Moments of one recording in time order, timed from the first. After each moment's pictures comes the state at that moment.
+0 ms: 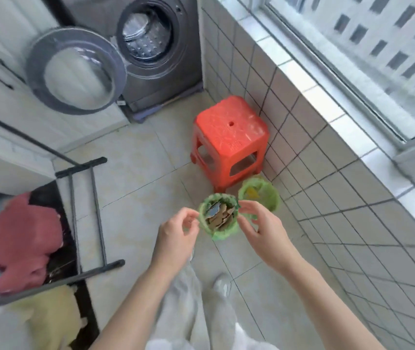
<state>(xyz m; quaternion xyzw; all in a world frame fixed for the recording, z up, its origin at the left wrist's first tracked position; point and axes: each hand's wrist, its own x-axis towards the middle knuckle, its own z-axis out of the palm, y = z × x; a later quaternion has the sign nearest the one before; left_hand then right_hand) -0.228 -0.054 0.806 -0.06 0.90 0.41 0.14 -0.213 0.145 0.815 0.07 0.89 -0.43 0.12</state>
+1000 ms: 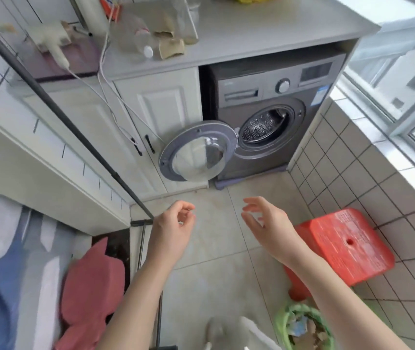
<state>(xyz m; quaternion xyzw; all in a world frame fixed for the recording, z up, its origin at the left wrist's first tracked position) -0.528 -0.446 0.913 -0.17 0.89 0.42 -0.05 -0.565 -0.236 0.922 -0.09 0.91 -0.38 0.09</state>
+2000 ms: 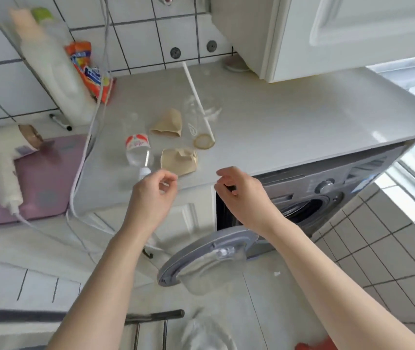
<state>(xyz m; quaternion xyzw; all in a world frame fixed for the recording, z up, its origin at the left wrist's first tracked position) -1.012 -0.607 0.988 -0.09 0.92 0.36 -0.13 -1.038 -0.408 0.993 -0.17 0.89 -0.43 0.02</state>
